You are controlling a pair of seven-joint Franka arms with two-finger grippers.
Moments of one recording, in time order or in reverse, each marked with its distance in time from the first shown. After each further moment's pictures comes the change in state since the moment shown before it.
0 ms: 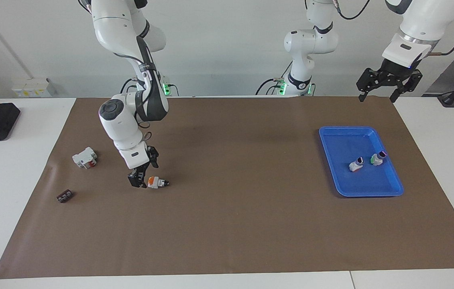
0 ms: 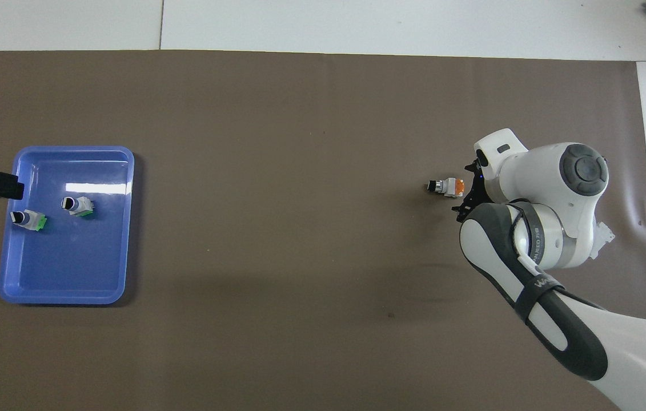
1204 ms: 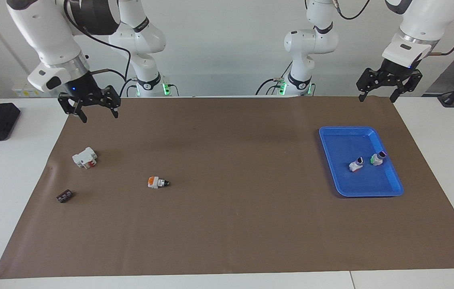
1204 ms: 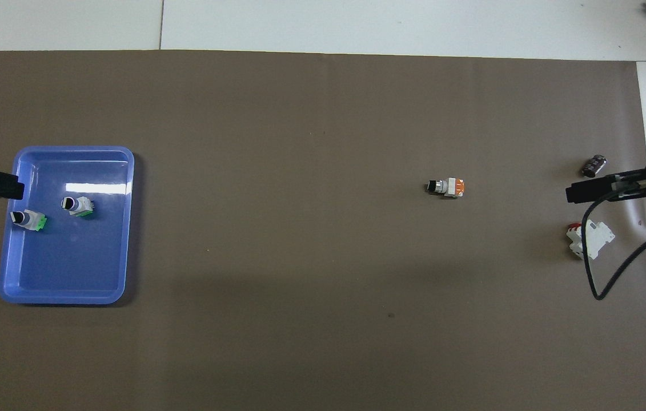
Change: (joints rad) left arm 0.000 0.000 0.000 0.000 0.000 0.000 0.000; right arm -0.134 -0.335 -0.003 0.247 -0.042 -0.648 0.993
